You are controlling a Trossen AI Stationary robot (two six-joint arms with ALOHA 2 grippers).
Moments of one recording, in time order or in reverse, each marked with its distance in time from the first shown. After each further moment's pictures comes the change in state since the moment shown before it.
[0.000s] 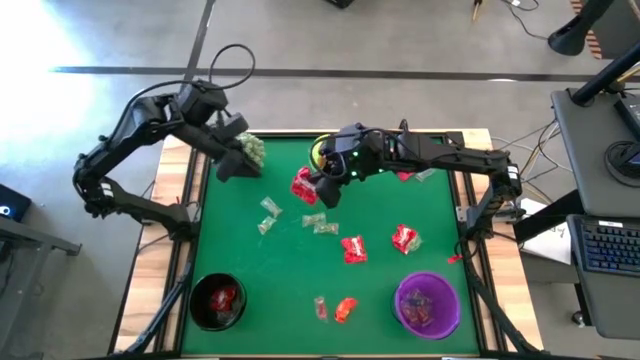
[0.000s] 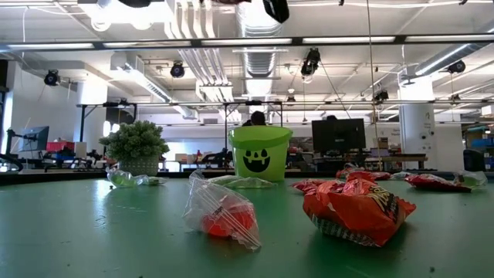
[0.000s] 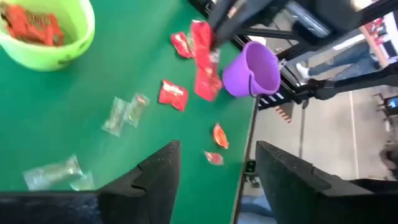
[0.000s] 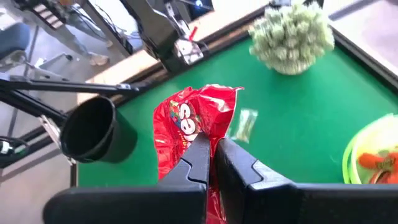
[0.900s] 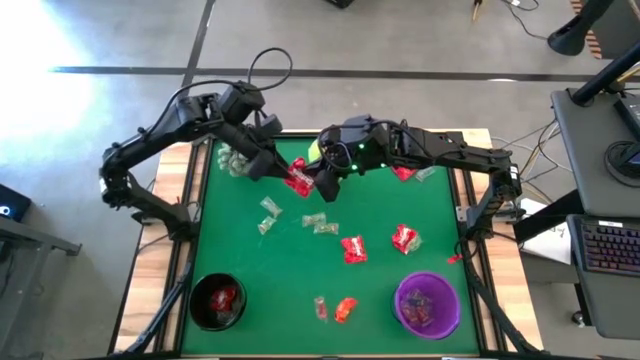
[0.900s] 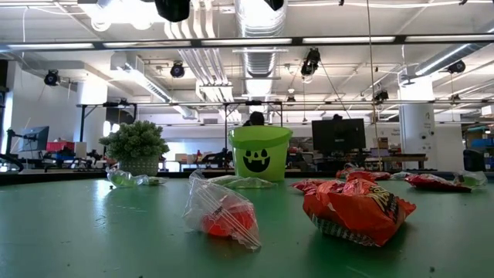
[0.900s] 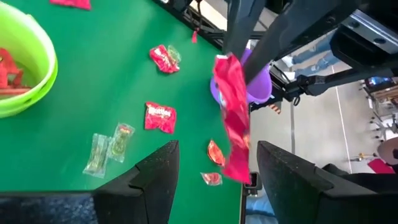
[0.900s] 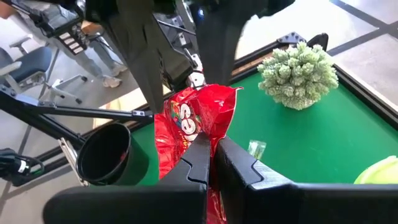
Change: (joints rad) left arm -0.032 0.167 0.000 0.197 0.071 0.053; right arm -0.003 0.000 0.061 0.060 0.000 -0.022
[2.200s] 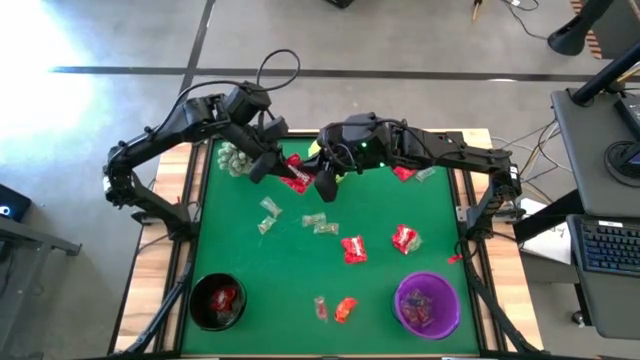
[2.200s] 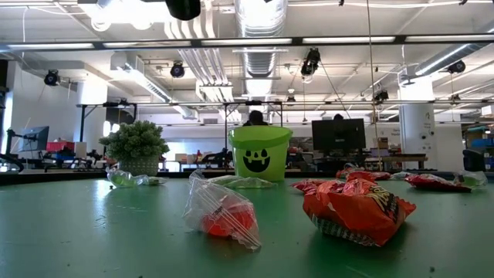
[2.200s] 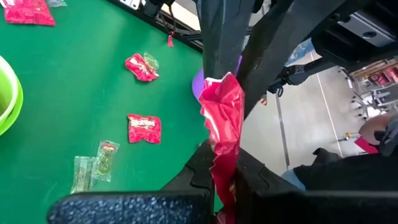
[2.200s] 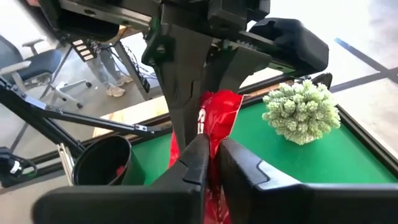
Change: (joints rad) left arm -0.013 0.031 0.000 0.058 0.083 0.075; right arm -0.003 0.000 0.000 0.097 0.002 -0.109
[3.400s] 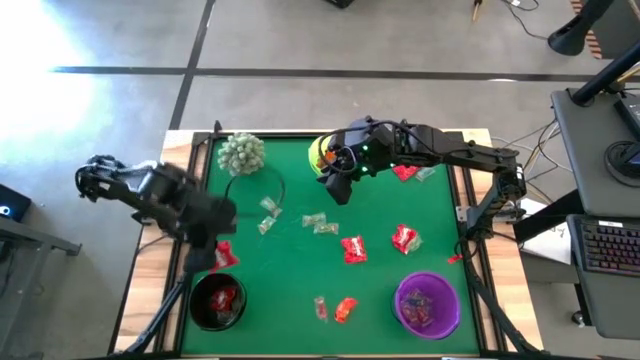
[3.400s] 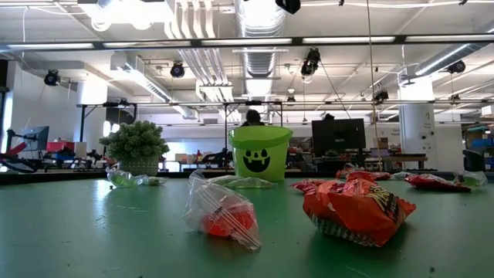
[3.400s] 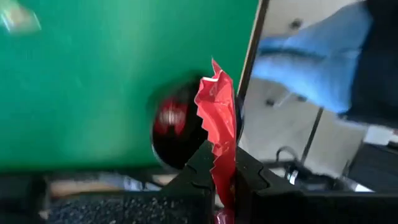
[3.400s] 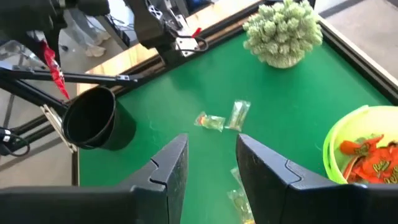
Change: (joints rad) left arm -0.718 -0.212 -0.186 -0.522 -0.323 -0.423; right arm -0.001 -0.034 0.000 -0.293 -0.011 0.116
